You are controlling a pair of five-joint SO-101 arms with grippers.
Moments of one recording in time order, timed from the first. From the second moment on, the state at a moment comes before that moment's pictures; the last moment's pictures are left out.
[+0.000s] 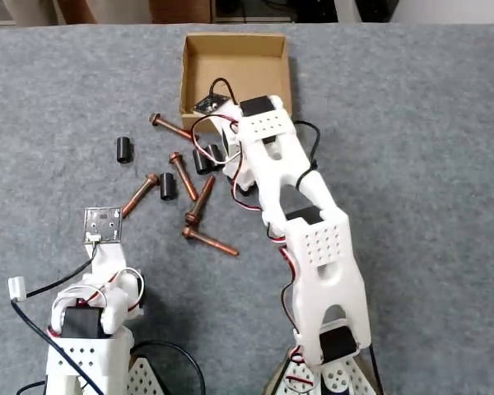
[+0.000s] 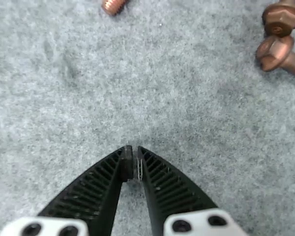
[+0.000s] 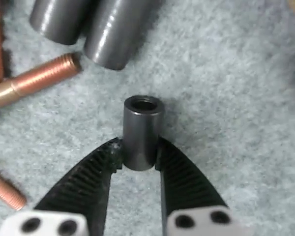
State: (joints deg) left arm -3.2 -98.4 96.5 70.7 -6.7; right arm -22.2 47.8 -31.5 86.8 19.2
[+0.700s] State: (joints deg) left arm -9.8 -92.7 70.6 68.0 -19.7; right arm -18.9 23.1 -31.6 100.7 19.4
